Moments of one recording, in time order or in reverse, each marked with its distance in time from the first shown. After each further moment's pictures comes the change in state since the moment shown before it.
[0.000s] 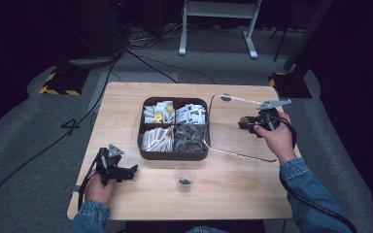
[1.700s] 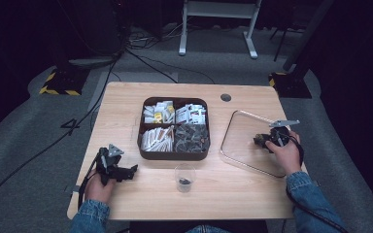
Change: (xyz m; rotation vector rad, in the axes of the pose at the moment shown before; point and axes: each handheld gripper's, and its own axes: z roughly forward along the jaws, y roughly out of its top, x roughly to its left) left arm 0.001 0.000 0.000 -0.001 -0.003 0.002; right arm -0.051 -0.099 0.014 0.096 -0.131 0.138
